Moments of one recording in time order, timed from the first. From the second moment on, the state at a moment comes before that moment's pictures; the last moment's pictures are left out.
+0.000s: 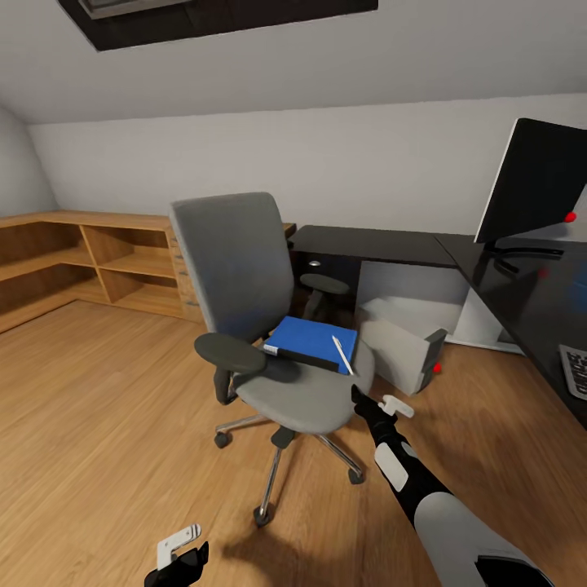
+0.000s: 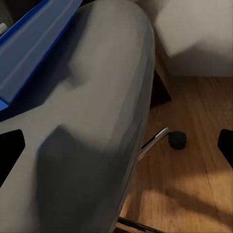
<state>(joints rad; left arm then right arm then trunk) -0.29 0.01 -0.08 -0.46 0.46 -0.08 0.09 -0.73 0.09 -0.10 -0.41 -0.48 -0.29 0.12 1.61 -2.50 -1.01</state>
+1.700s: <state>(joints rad) -0.29 -0.01 -0.08 -0.46 0.45 -0.10 0.09 -0.73 0.10 -0.11 -0.39 -0.48 -0.33 0.11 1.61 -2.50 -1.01</state>
